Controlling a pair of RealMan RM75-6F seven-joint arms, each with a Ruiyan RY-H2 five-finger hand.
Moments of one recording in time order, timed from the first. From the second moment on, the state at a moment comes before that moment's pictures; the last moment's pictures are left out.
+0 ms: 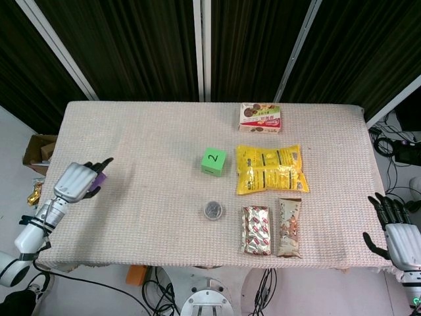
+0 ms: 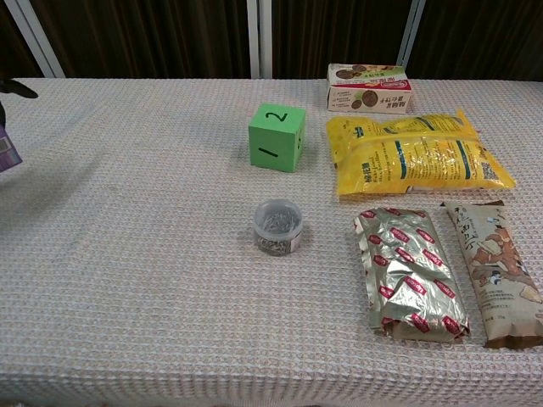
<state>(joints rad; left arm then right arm) -0.51 -1.33 0.04 -1.13 1.56 1.19 0.06 0.02 -1.12 -0.02 -1.48 -1.58 1.49 0.16</state>
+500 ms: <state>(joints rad) -0.43 -1.52 0.00 -1.12 1.47 1.27 0.70 0.02 -1.12 -0.02 -1.46 -1.57 1.49 0.17</state>
